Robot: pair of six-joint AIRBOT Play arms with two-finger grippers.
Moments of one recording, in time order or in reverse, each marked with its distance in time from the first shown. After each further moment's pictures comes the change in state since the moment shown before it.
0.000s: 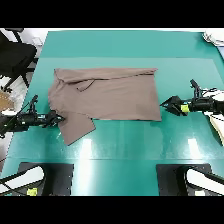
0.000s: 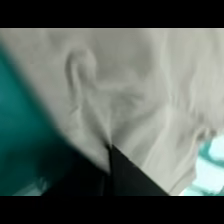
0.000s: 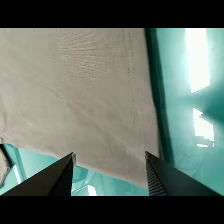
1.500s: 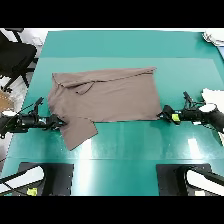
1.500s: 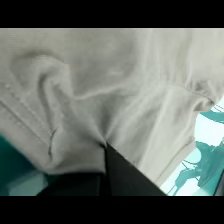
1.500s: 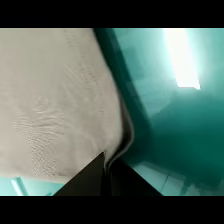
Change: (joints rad) left arm -0.002 0.008 0.002 -0.032 -0.129 0.061; right arm 0.102 0.001 -0.197 -0.035 -0.229 0.103
